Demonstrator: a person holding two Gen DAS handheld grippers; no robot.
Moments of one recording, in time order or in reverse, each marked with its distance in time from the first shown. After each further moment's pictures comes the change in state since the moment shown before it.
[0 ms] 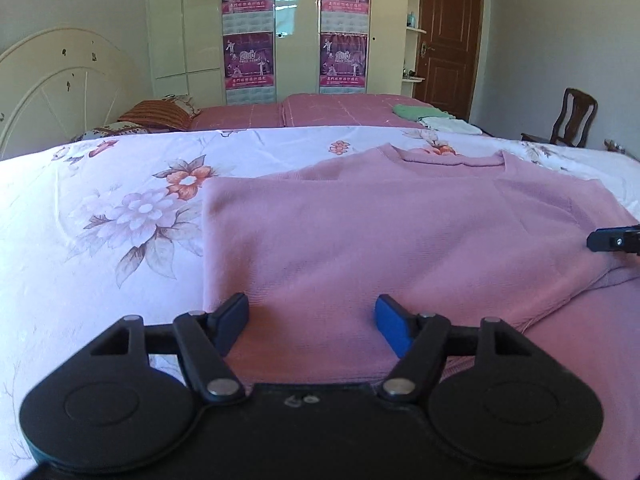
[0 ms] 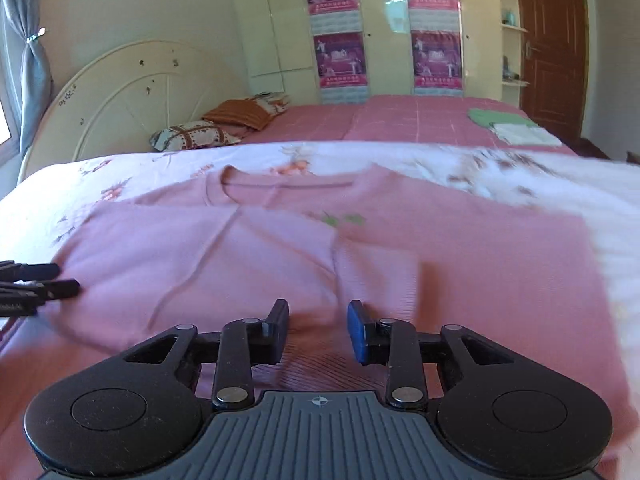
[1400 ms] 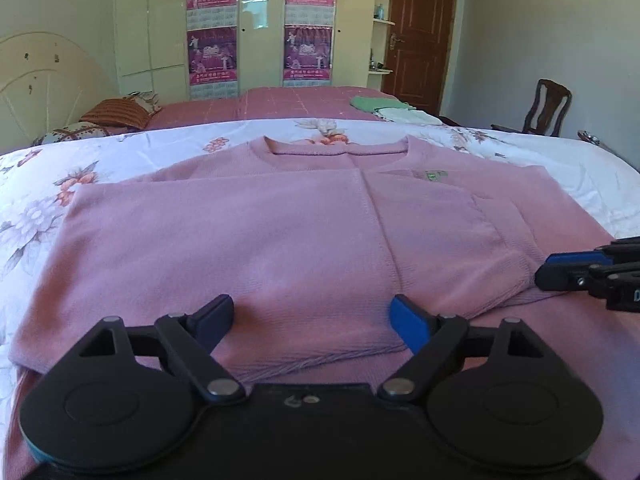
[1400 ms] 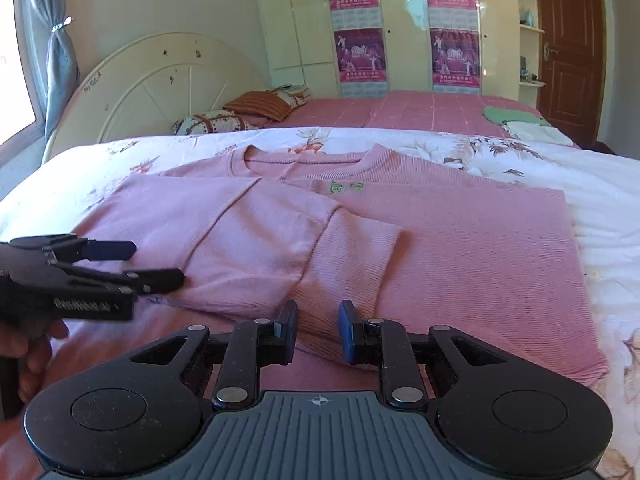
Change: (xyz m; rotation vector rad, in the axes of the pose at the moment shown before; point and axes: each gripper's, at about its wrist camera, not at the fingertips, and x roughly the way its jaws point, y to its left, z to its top) left arm 0.011 -0.108 -0.001 -0.003 0.016 -0.072; right arm -0.039 0.002 -0.024 -0.060 0.027 0.039
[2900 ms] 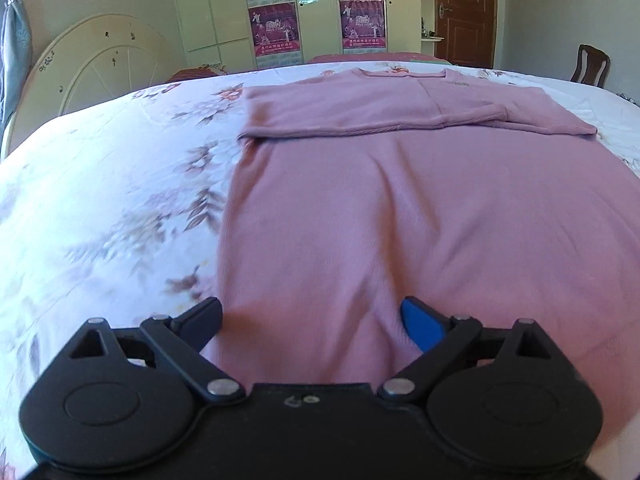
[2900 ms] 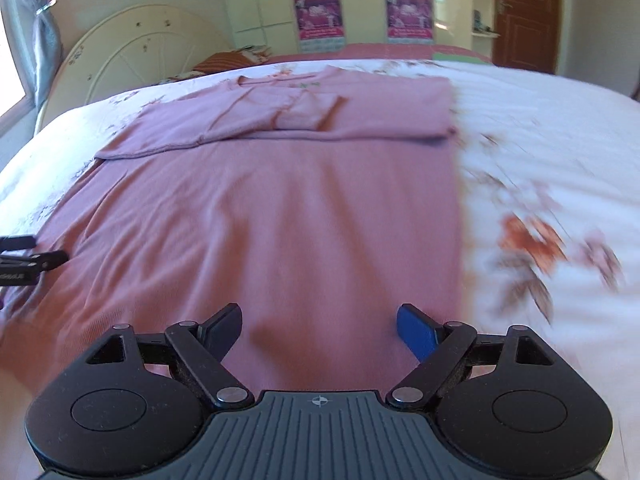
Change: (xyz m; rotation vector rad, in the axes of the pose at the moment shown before) left arm -0.200 0.044 -0.143 -0.004 0.092 0.183; right arm -0.170 0.021 -0.126 0.119 0.123 -0.113
